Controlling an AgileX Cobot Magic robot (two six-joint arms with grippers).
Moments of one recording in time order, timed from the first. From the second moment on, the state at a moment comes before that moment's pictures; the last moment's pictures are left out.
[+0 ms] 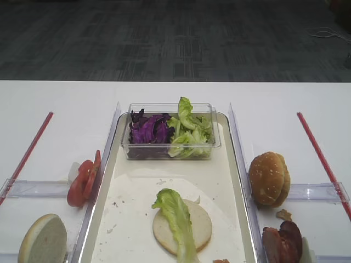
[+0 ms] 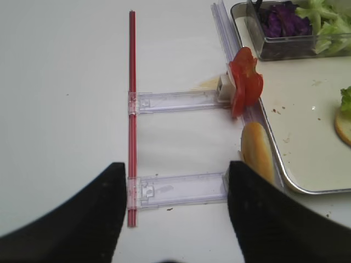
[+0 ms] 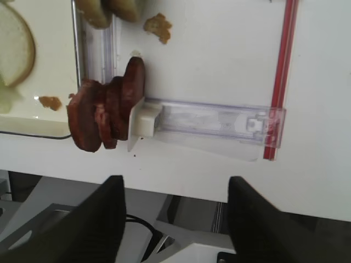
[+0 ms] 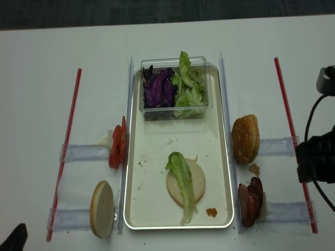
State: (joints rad) left arm -0.03 -0.02 -0.49 -0.04 1.18 -0.02; right arm 0.05 1.08 -0.76 0.26 1.23 -0.08
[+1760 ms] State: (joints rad) left arm -0.03 -0.02 -0.49 -0.04 1.18 -0.02; right arm 0.58 1.47 -0.79 0.22 0.94 0.29
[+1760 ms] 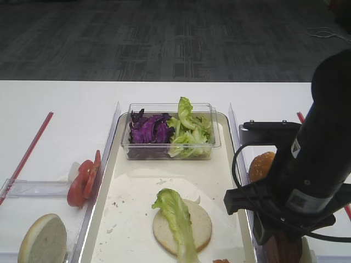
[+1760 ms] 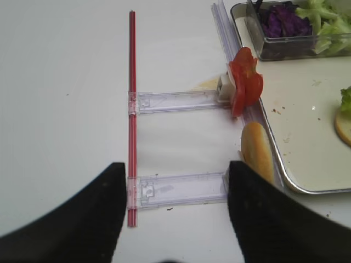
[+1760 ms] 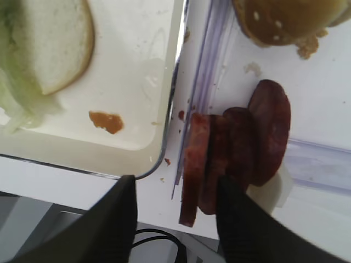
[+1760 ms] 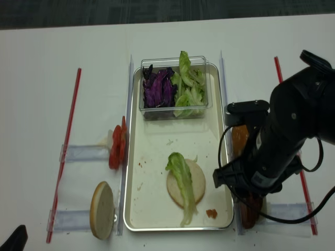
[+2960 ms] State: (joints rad) left arm -0.03 -0.02 -0.49 -0.04 1.18 -0.02; right arm 0.58 1.51 -0.79 0.18 0.97 0.30
